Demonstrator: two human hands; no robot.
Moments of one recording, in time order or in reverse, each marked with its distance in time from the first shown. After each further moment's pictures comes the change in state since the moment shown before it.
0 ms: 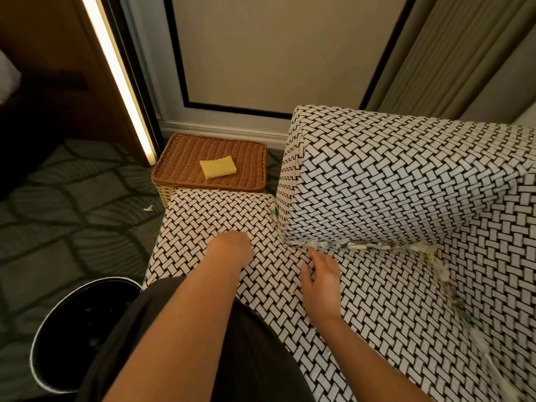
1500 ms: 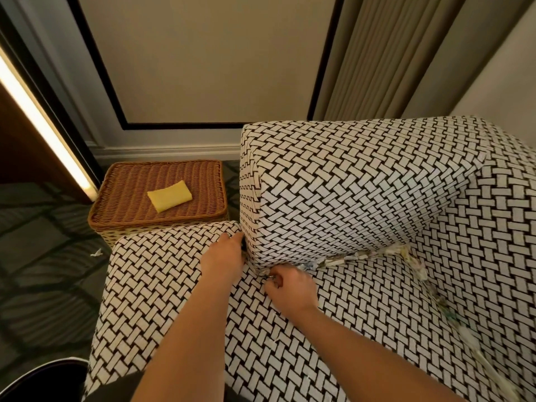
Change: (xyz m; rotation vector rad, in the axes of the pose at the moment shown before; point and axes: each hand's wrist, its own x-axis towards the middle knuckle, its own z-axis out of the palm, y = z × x) left_hand 0.074 0.039 -0.007 -0.120 0.266 0.146; right_hand 0.064 -0.011 0.008 -0.195 -0.252 0.100
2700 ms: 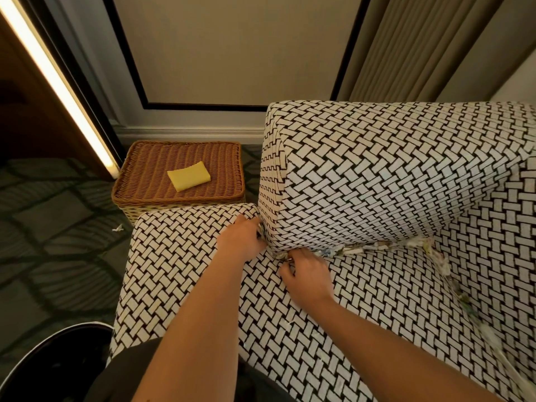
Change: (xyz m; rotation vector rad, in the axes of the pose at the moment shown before) left_hand 0.007 -0.012 0.000 -0.093 -0.086 0.087; right_hand -0.004 0.000 0.004 -0.141 0.061 -0.099
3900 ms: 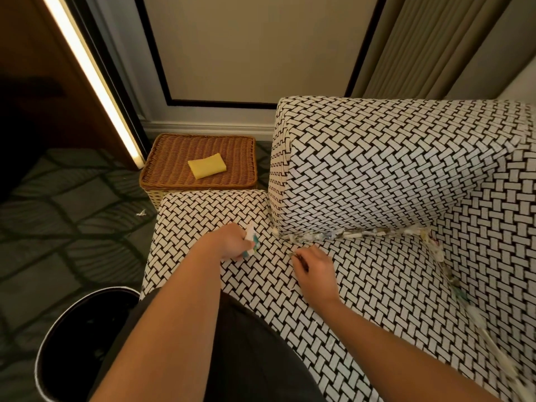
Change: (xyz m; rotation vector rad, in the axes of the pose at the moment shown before) left_hand -0.076 -0.019 -0.024 -0.337 -0.302 -0.168; right_hand -0.046 0.017 0.010 0.300 0.132 -0.094
